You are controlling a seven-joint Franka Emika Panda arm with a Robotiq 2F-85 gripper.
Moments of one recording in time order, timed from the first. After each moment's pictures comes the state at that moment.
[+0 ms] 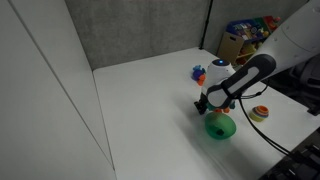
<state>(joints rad) 0.22 0.88 -0.10 -1.86 0.01 2.79 0.34</state>
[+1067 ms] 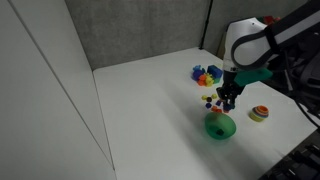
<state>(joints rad) 0.19 0.39 -0.09 -2.12 0.01 2.26 0.30</state>
